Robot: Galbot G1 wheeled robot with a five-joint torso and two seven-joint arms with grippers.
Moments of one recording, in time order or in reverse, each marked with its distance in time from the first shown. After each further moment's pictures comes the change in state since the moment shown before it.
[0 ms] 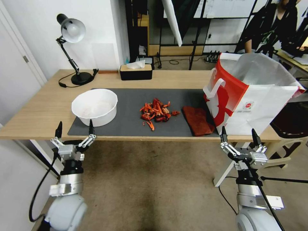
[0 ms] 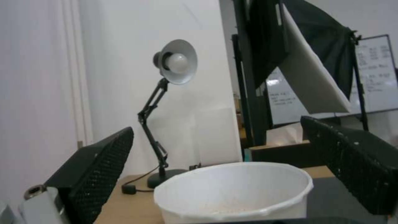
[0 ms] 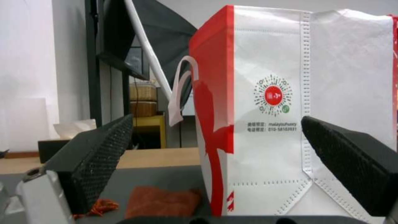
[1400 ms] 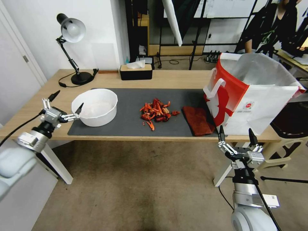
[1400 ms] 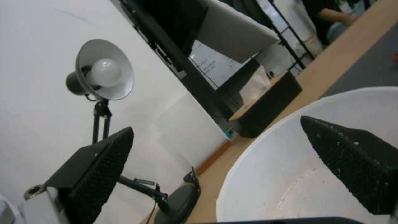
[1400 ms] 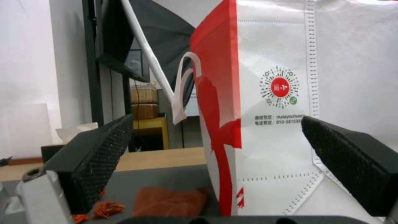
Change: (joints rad) left arm -0.298 0.648 0.056 0.369 -0.260 -0.029 0.370; right arm 0.028 0.030 -0.018 -0.025 0.013 0.008 -0.013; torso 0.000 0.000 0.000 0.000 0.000
